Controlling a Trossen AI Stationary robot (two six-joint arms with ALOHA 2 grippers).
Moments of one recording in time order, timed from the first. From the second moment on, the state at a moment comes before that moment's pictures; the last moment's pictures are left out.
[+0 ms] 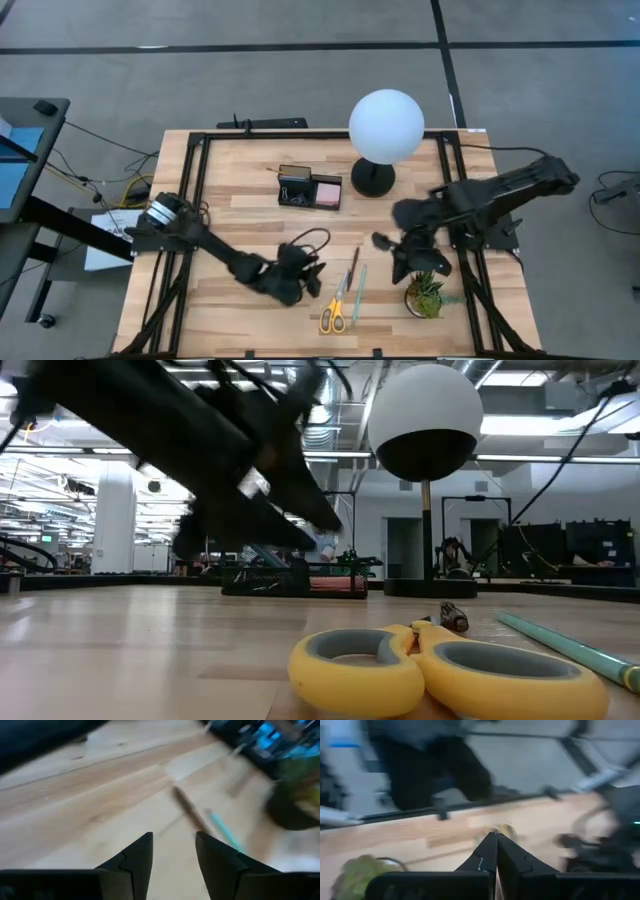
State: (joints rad) left arm -0.49 1.94 0.98 0.25 -0.81 -1.08; right arm 0.31 1.23 1.14 -0.67 -0.61 -0.87
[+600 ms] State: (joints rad) left arm -0.22 2.16 1.36 0.14 -0.34 -0.67; right arm 0.55 0.93 1.14 -0.67 -0.47 -0.65
